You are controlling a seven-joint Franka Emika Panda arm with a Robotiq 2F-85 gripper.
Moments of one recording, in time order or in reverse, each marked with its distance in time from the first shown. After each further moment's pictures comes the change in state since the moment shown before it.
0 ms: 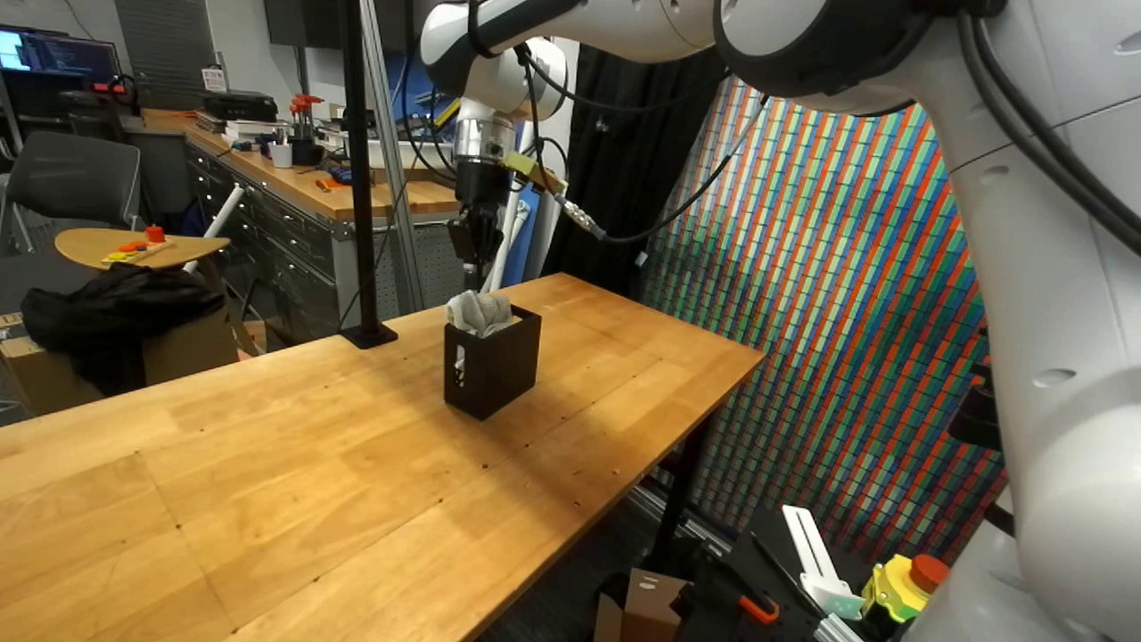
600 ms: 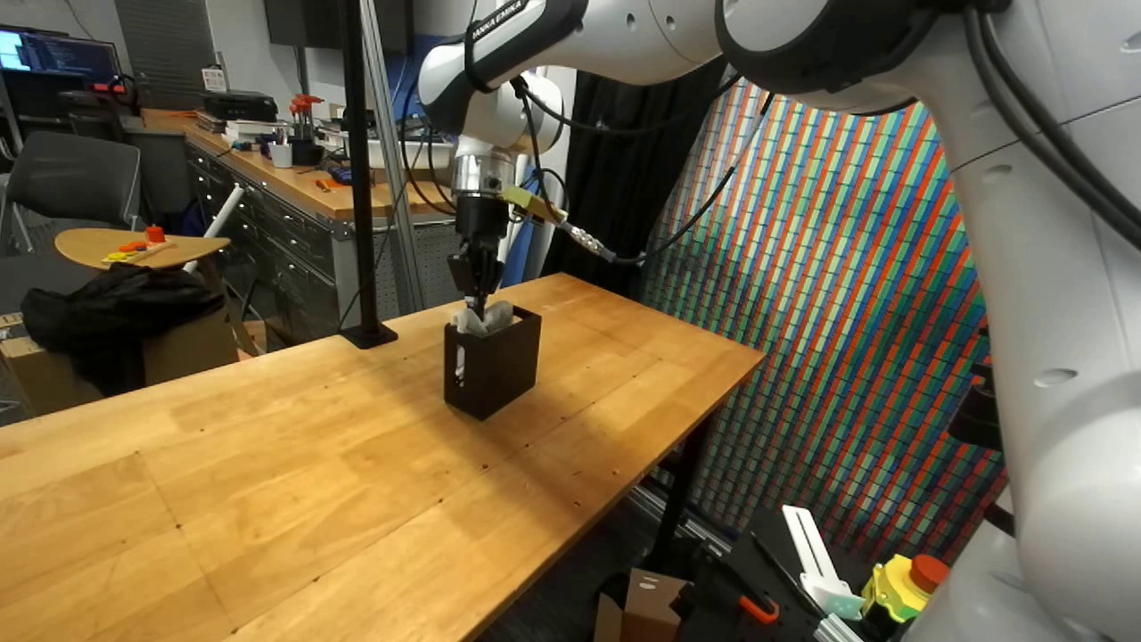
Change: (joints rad) arm 0.000 -0.007 0.015 -0.124 0.001 0.068 0.018
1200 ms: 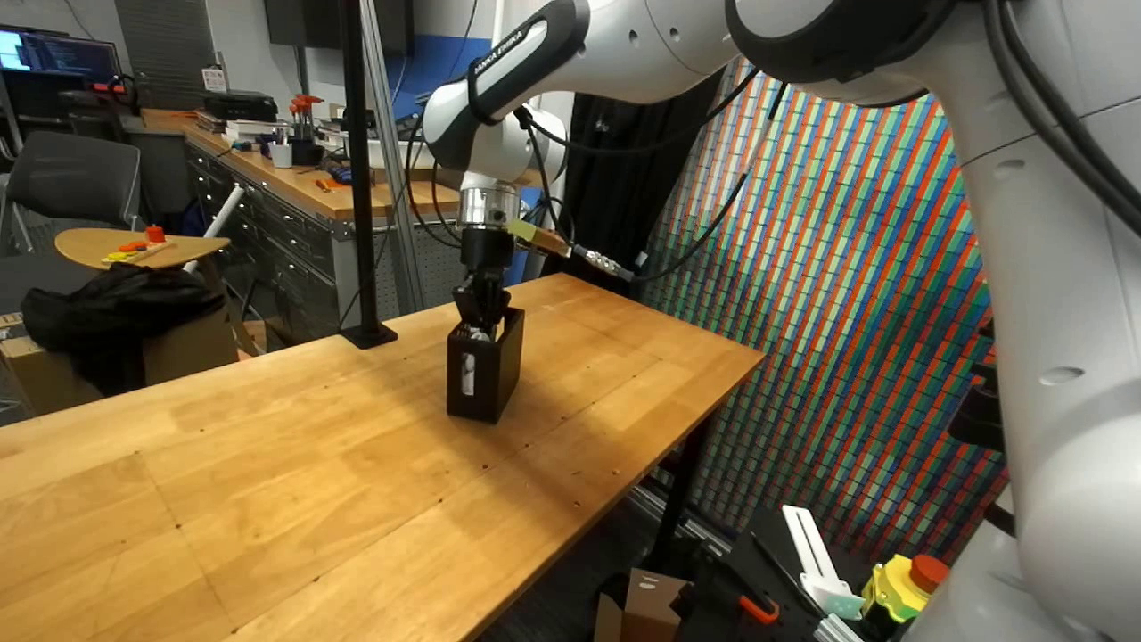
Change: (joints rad) arm 0.000 -0.025 0.005 -0.141 0.011 0.097 0.000
